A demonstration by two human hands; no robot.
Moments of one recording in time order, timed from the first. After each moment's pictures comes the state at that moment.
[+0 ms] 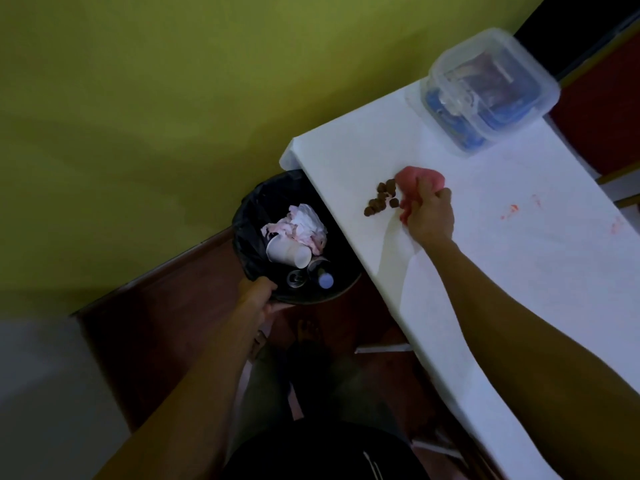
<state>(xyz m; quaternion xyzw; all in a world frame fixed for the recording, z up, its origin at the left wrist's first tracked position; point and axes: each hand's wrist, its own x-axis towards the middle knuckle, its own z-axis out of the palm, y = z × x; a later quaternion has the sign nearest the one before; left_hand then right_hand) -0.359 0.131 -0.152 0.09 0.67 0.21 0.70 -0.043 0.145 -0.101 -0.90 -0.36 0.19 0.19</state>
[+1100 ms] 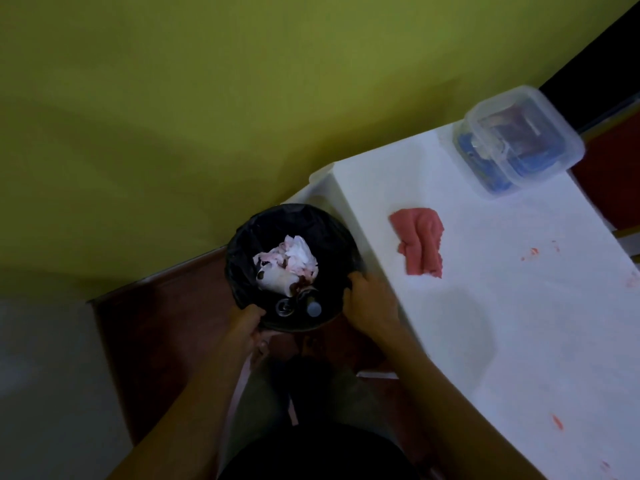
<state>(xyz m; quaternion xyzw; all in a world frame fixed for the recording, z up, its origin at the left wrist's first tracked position) -0.421 0.113 -0.118 0.06 0.71 0.22 0.66 -0.208 0.090 -0.101 -0.78 -0.57 0.26 -0.04</state>
